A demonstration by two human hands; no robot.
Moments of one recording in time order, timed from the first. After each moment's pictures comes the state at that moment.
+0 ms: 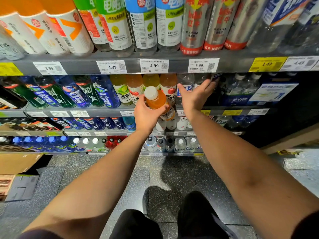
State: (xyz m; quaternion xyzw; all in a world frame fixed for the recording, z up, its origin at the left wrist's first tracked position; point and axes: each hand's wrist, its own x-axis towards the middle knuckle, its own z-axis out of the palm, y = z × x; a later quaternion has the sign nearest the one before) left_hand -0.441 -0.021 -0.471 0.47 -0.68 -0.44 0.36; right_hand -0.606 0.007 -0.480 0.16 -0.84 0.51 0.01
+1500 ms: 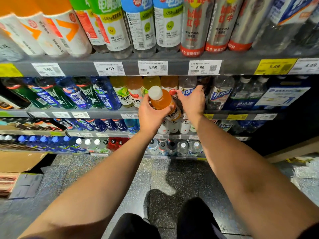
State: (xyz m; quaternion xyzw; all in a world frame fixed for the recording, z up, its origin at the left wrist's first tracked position) left_hand -0.463 -0.019 -0.472 0.48 -0.66 -0.44 0.37; right_hand -0.620 0.003 -0.491 0.26 -0.87 0.41 -0.05
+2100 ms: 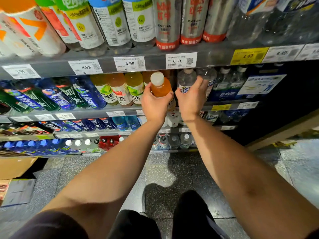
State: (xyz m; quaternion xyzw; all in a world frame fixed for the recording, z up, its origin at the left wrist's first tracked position) left_hand -0.534 0.007 -0.466 0.54 -0.63 -0.41 0.38; right_hand -0.637 0.050 -0.487 0.24 -0.87 0.42 0.10
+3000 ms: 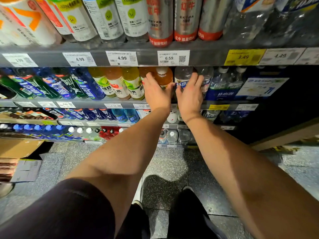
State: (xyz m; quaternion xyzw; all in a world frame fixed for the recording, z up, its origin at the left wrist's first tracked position) left_hand -0.579 0.012 -0.466 0.59 -0.67 -0.26 0.37; right_hand -0.651 0.064 -0.475 0.33 -0.89 0.32 0.05
